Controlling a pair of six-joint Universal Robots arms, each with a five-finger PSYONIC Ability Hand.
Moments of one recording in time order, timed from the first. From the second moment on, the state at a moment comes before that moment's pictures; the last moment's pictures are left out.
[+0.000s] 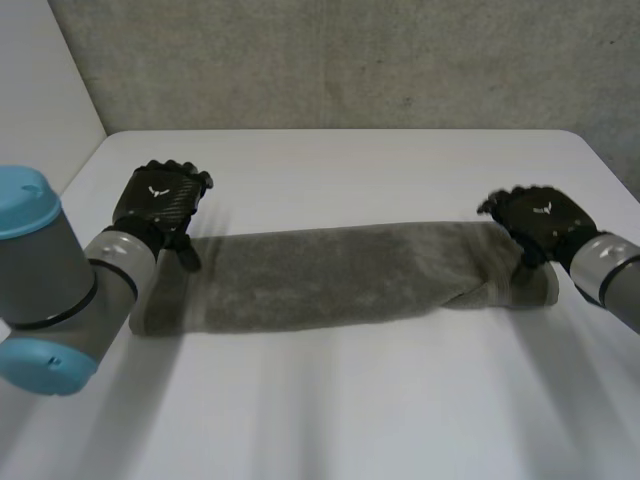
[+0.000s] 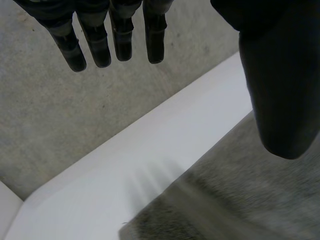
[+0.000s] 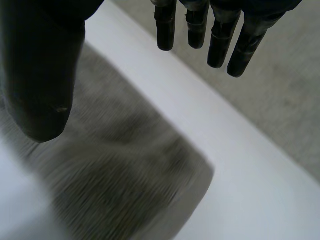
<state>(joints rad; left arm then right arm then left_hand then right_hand) 4.38 -1.90 -1.64 3.41 -1.50 3.41 1.62 -1.15 1.58 -0.07 1.14 2.60 0.26 0.25 0.22 0.23 0.06 0.28 0.25 0.22 0.25 0.11</state>
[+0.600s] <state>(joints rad) 4.37 -1.83 -1.73 3.41 -1.46 3.31 1.44 -1.08 1.61 -0.23 1.18 2.29 0.26 0.25 0.22 0.23 0.06 1.30 1.28 0.22 0.25 1.14</state>
